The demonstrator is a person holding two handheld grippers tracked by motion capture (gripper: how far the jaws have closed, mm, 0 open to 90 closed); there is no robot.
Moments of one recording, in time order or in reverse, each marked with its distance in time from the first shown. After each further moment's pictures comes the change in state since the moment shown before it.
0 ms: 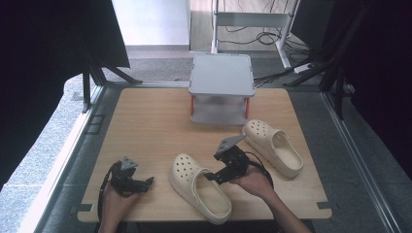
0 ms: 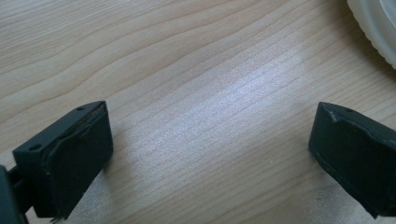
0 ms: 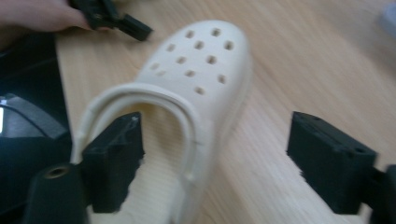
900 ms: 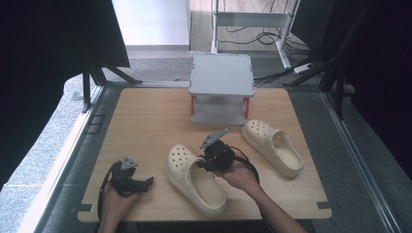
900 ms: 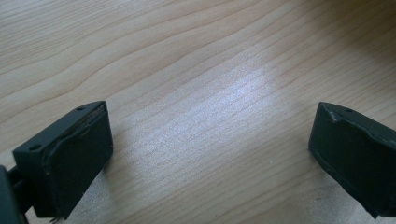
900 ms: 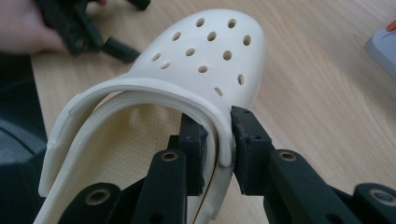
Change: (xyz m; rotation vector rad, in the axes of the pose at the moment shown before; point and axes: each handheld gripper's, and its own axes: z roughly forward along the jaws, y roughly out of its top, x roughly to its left) left arm 0.000 0.000 0.000 0.000 0.000 0.000; right arm 0.019 0.032 0.023 0.039 -0.056 -0.036
